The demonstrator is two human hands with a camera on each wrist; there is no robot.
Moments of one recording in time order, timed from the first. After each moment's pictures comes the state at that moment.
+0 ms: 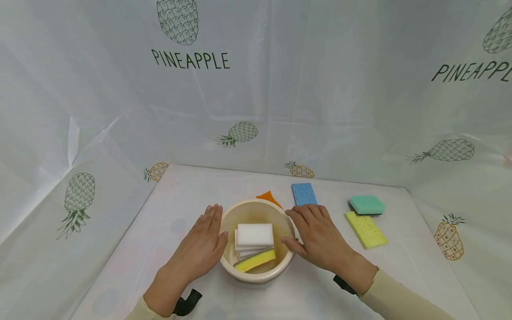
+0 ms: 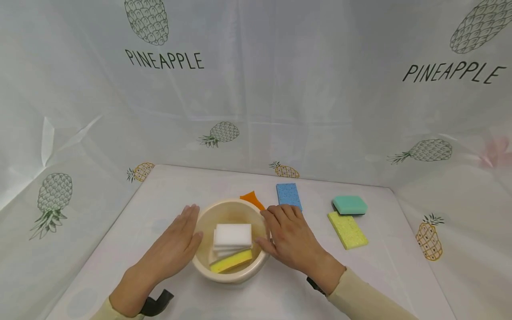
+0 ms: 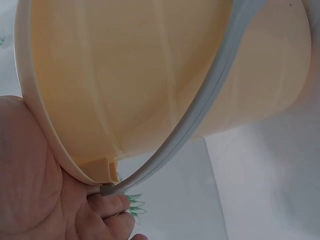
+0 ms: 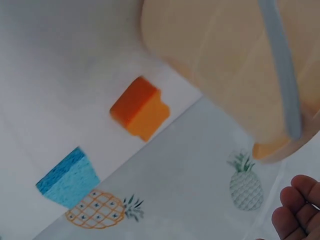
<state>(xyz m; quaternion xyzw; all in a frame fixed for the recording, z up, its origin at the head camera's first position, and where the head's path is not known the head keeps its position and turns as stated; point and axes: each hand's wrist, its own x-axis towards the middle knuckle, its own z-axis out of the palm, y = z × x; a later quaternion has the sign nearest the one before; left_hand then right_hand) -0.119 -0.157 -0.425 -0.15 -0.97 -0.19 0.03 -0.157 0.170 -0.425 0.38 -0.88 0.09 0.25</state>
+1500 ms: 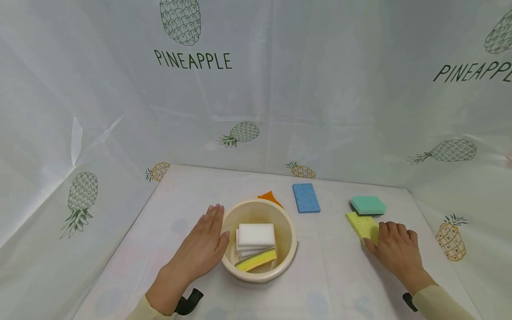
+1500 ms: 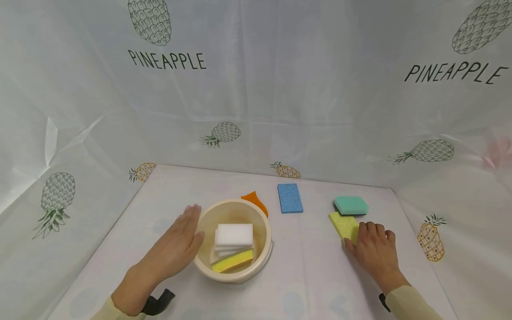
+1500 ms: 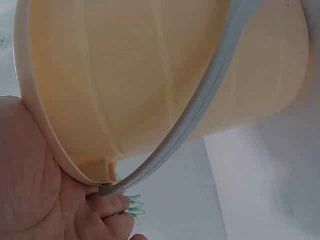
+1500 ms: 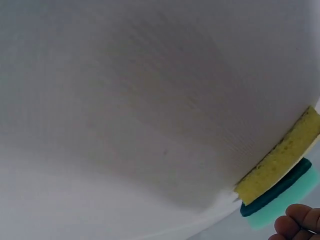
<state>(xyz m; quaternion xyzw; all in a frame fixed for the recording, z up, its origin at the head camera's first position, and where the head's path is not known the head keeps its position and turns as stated) -0.118 -0.158 -0.425 -0.15 -0.97 -0.19 0.03 -0.164 0.375 -0.527 0.09 -0.98 -0.04 0.18</state>
